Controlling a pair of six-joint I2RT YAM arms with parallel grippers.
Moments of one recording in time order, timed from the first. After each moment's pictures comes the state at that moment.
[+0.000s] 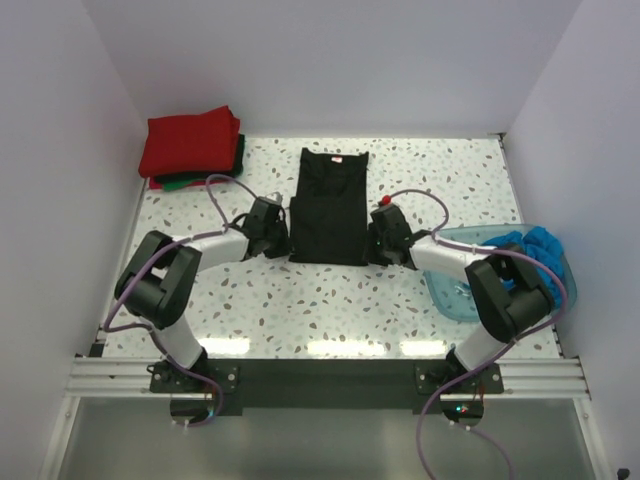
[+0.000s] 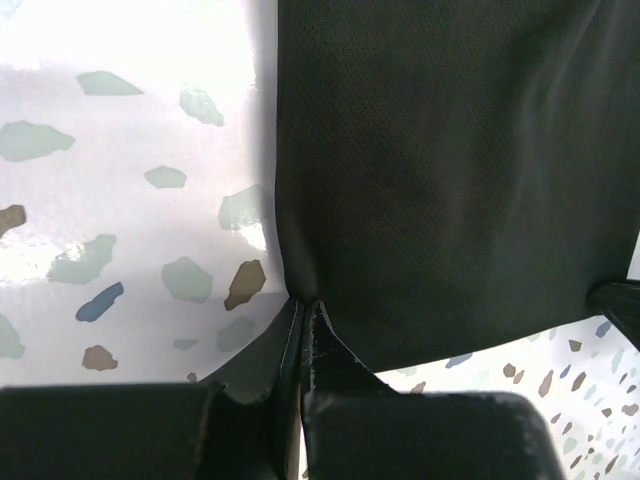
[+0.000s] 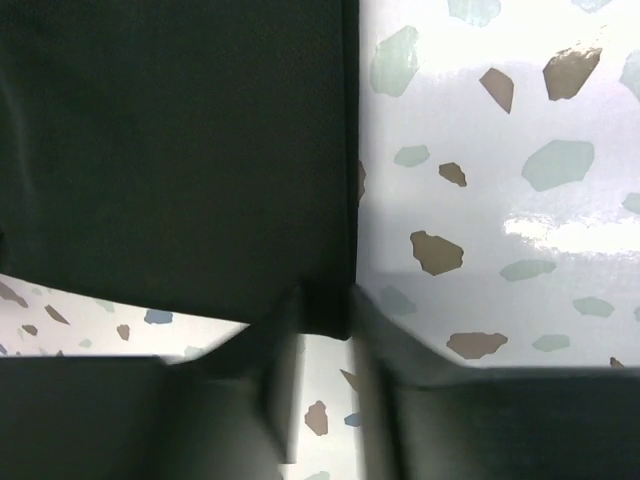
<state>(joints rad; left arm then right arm) -0.46 1.72 0.89 -0.07 0.07 -0.66 0.52 1.63 0.84 -0.14 0.06 0.68</state>
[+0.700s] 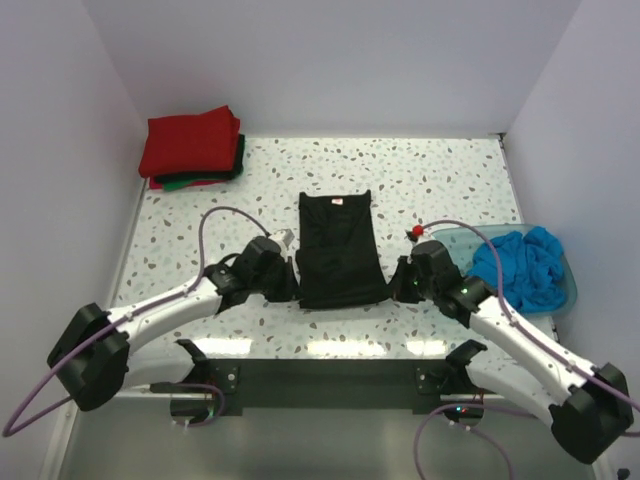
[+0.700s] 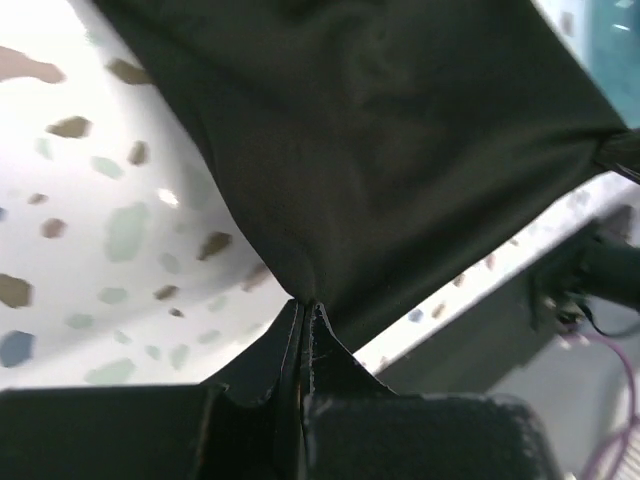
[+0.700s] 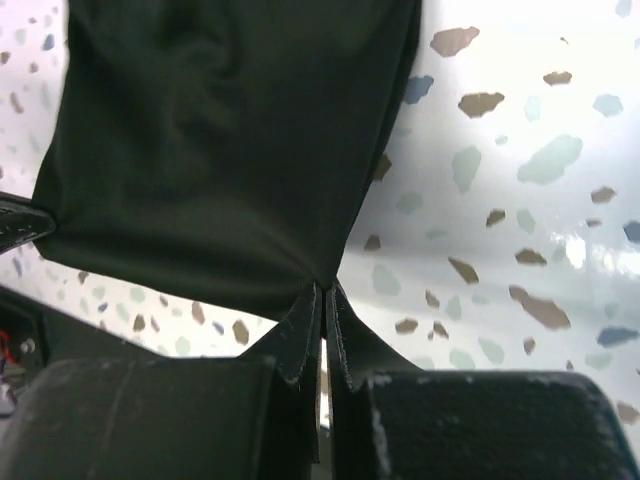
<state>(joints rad) -0.72 1.22 0.61 -0.25 0.14 -0.74 0.58 0.93 0.55 -0.46 -0.04 0.66</state>
